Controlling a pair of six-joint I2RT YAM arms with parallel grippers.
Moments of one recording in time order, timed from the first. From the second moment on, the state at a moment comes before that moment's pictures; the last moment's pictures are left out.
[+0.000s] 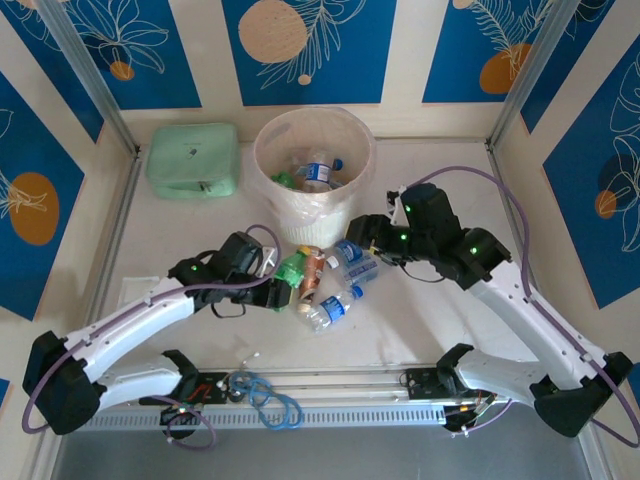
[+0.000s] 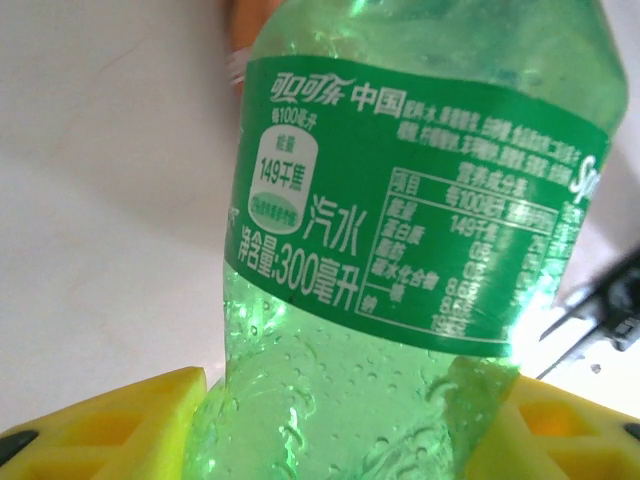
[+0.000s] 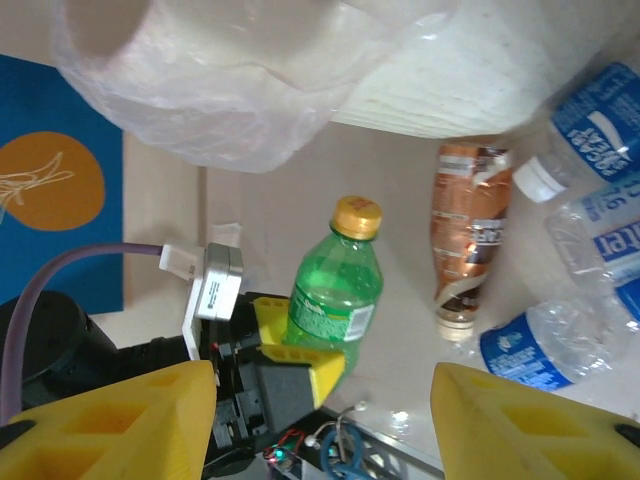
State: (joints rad) left arm -0.74 1.09 0.82 -0.71 0.27 -0.50; right arm 0.64 1.05 1.20 -0.80 -0.28 0.96
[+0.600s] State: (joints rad) left arm -0.83 1.05 0.96 -0.64 0.38 -0.38; right arm 0.60 1.11 1.24 -0.78 -0.38 0.96
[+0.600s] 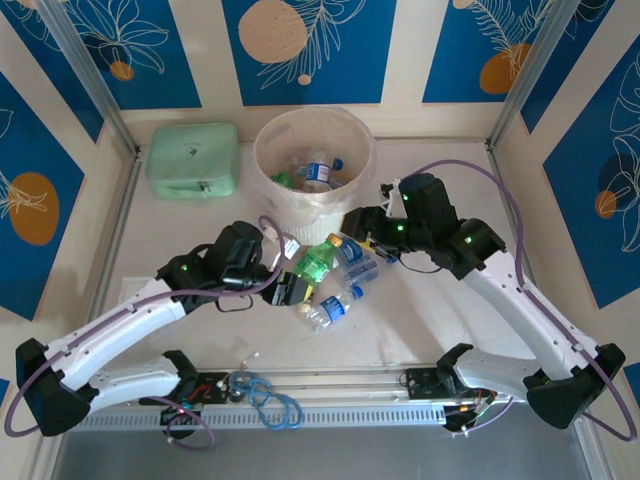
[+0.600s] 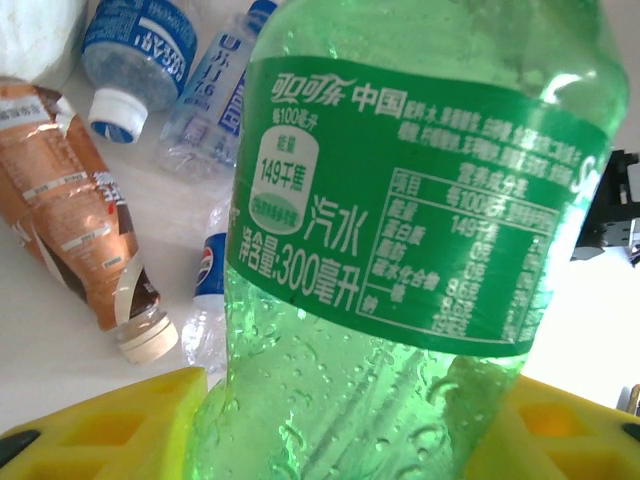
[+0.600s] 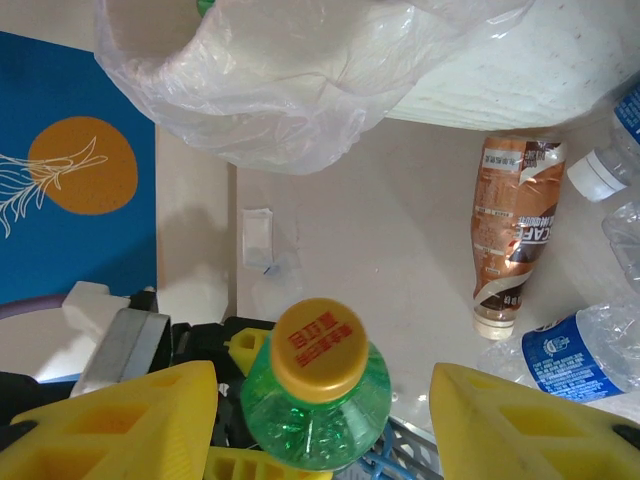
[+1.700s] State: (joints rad) left arm -0.83 1.05 0.96 -0.62 0.40 -0.35; right arm 0.67 1.17 1.24 -0.75 -0.39 0.95
